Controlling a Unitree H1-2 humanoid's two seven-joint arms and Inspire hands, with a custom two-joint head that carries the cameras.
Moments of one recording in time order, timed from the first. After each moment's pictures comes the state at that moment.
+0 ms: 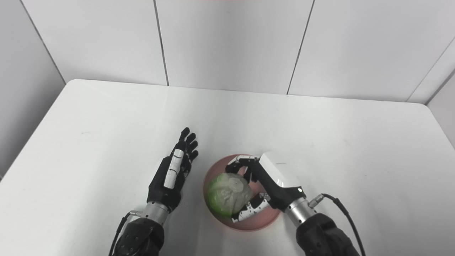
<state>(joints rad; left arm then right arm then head) -0.07 -0.16 -0.15 -0.02 -0.10 0.09 -0.06 -0.17 -0.29 0.26 -0.22 -0.61 -0.06 0.27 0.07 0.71</state>
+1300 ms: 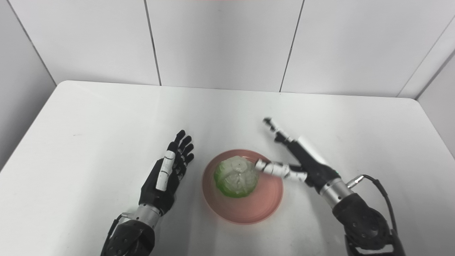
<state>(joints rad) -0.05 -0.12 -0.14 -0.06 -0.12 0.14 -0.10 -0.18 -0.27 0.00 -0.25 -0.18 0.13 0.35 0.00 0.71</state>
